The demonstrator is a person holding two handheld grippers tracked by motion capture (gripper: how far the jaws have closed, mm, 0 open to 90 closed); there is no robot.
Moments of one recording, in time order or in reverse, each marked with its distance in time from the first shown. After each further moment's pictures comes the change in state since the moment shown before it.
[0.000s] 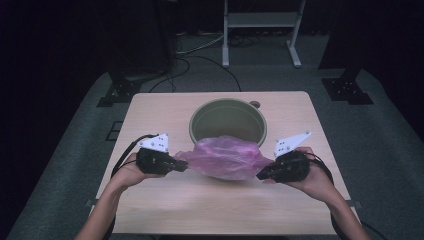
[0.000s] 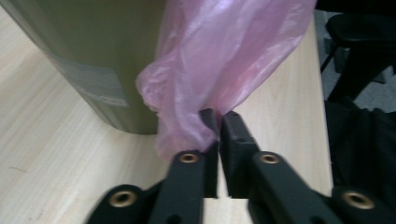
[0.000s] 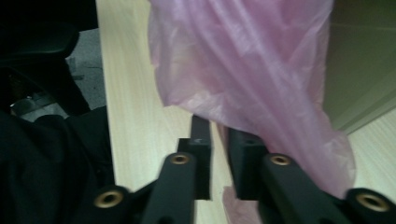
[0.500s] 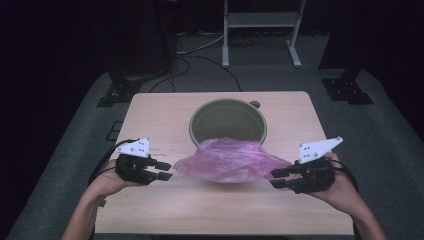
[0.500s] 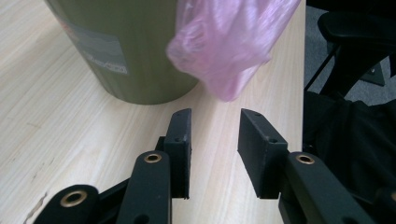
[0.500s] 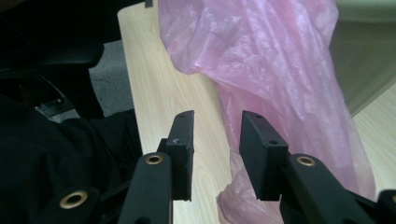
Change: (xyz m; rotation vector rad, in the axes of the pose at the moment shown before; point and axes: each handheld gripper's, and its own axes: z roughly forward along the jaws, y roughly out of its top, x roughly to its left) left arm -0.021 -0.013 -0.045 0.022 0.050 -0.041; right arm 0.028 -0.011 -0.051 -0.076 -0.008 -0.012
